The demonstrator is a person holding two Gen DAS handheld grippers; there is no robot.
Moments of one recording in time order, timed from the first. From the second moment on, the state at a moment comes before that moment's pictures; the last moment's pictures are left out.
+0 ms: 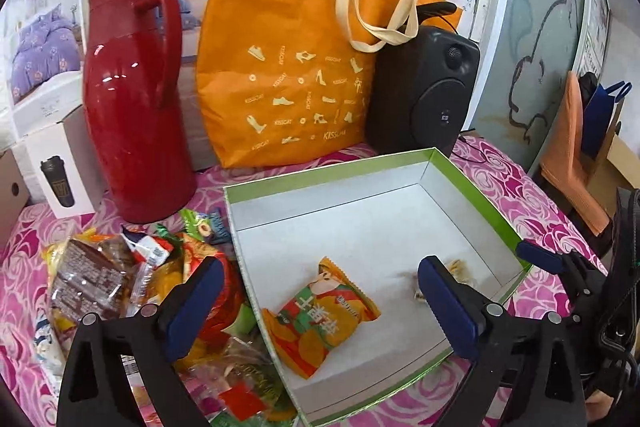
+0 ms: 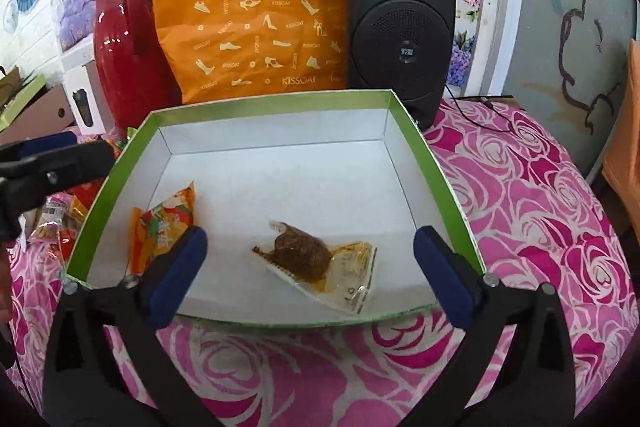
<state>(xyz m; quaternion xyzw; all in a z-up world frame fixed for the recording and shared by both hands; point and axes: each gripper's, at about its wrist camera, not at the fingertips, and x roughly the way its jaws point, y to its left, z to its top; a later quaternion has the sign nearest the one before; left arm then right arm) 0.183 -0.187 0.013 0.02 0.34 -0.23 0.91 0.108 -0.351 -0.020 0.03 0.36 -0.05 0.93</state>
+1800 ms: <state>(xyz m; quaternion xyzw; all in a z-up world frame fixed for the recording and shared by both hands) 0.172 -0.045 -0.074 0.01 0.42 -0.24 0.88 0.047 -0.203 -0.062 0.11 0.43 0.11 0.89</state>
